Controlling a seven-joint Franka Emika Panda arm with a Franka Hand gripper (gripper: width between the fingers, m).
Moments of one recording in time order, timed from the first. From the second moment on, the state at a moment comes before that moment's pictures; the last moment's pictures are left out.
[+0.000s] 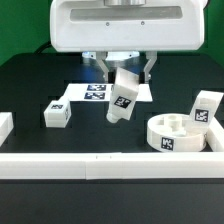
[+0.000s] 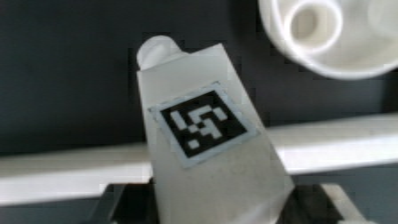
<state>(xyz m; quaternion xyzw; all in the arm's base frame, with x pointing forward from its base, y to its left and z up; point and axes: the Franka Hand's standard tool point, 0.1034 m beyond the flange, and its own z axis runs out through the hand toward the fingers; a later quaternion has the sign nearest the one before) 0.615 0.001 0.121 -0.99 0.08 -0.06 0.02</state>
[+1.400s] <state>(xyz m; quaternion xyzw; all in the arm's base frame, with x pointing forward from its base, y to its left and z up) 0.600 0.061 0.138 -0.97 0.17 -0.17 0.10</state>
